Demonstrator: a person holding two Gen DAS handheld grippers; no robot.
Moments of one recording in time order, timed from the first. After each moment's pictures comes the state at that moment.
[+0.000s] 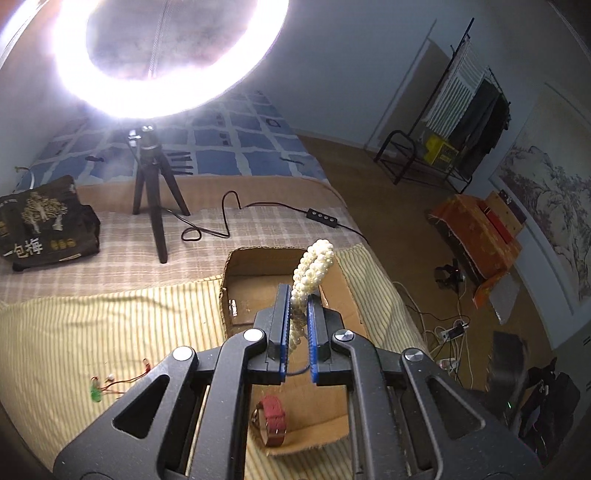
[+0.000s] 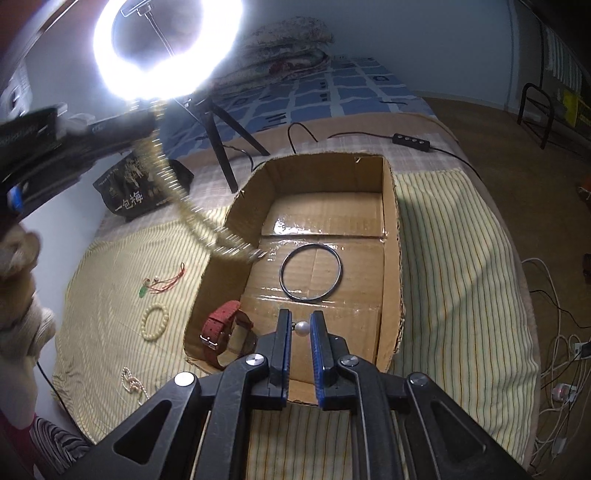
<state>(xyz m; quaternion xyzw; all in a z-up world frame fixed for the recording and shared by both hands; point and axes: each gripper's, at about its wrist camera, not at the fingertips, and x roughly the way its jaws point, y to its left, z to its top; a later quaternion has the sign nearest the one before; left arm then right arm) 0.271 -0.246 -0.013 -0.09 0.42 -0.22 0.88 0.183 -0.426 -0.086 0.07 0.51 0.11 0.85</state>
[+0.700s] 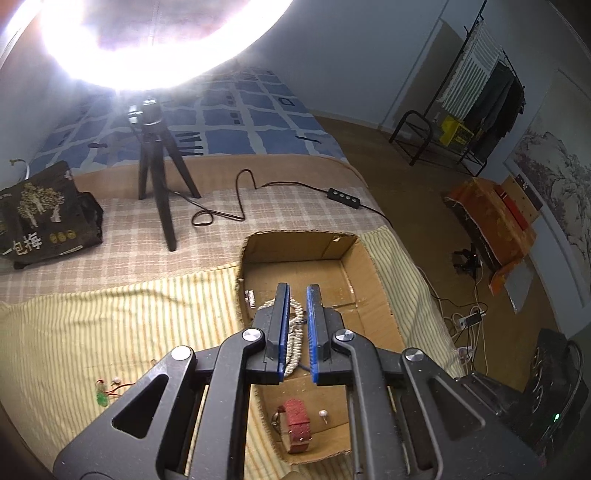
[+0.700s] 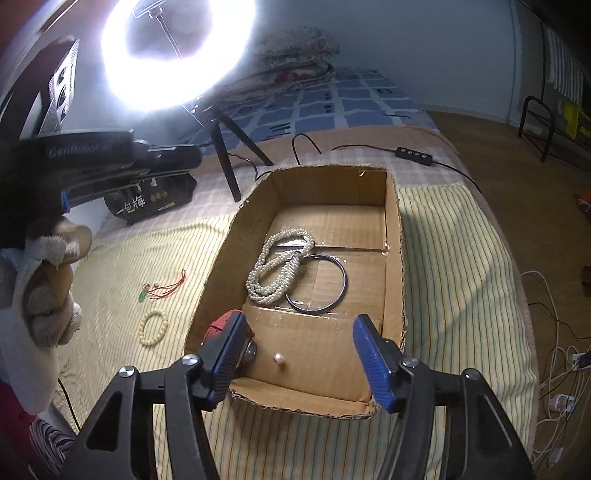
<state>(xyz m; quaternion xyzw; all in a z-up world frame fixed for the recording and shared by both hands) 0.286 -0.242 -0.035 -0.07 0.45 -0.20 0.87 0.182 -0.420 -0.081 0.07 0.48 0.11 0.87</state>
